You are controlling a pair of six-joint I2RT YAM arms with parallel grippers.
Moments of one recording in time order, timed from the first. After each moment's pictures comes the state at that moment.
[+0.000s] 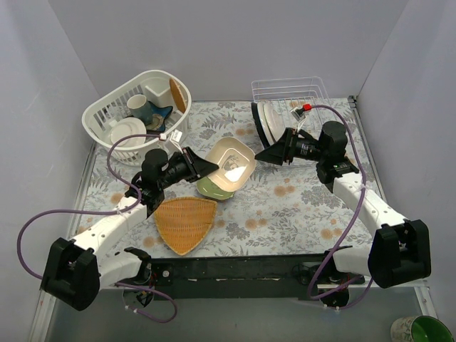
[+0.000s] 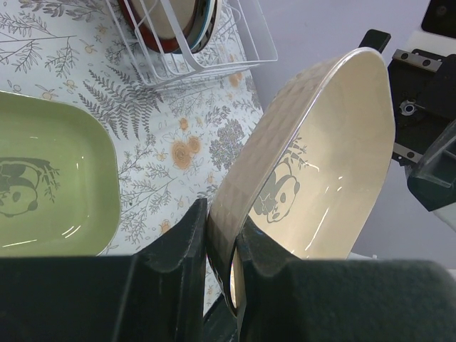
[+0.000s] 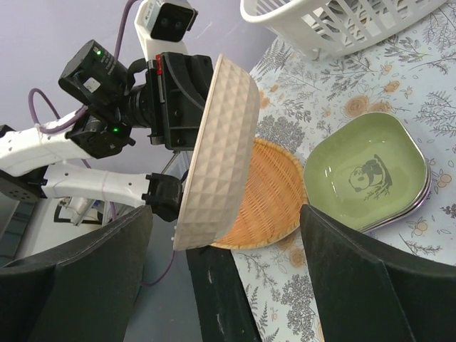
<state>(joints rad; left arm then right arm) -0.43 1.10 0.64 0.25 0.44 -0.90 0.28 1.25 0.85 0.32 -1.02 0.77</state>
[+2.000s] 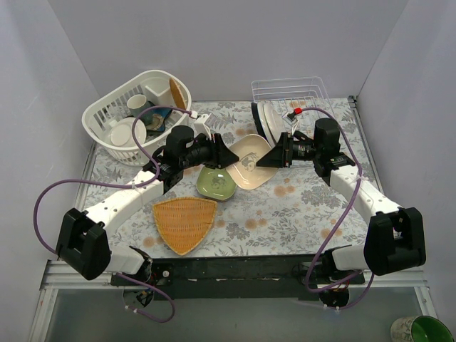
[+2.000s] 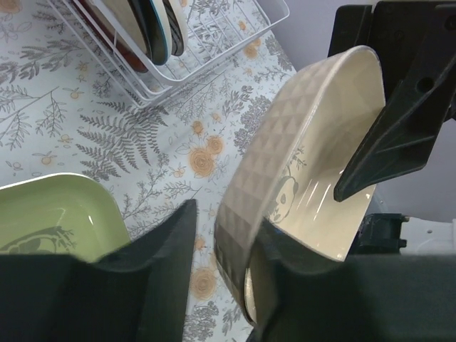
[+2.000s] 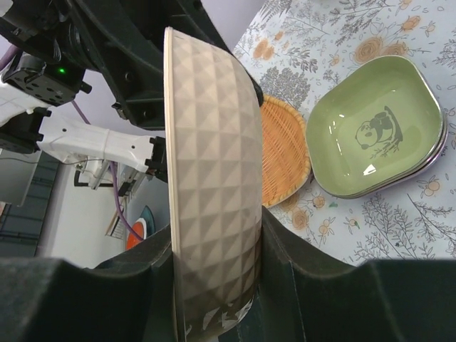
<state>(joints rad) -0.58 1.34 1.01 0.03 0.41 -0.54 0.27 1.34 0.90 0.13 -1.14 0.63</state>
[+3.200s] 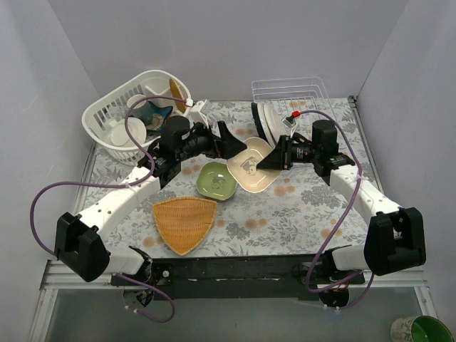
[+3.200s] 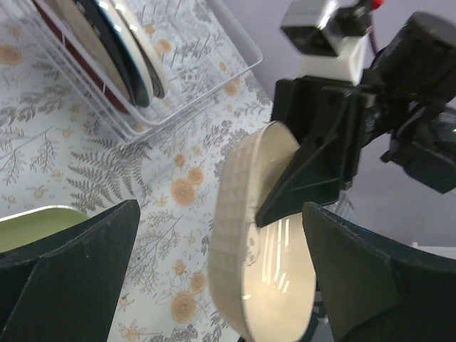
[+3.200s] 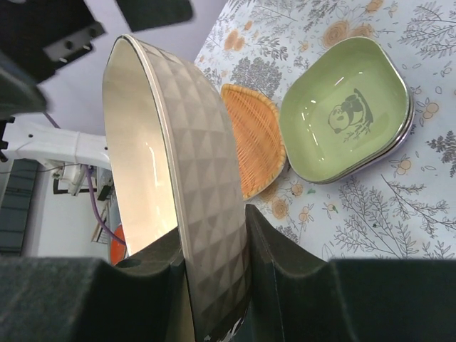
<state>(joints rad) -0.58 1.33 1.10 0.00 0.39 -0.58 0.27 1.34 0.91 0.01 -1.08 0.54</state>
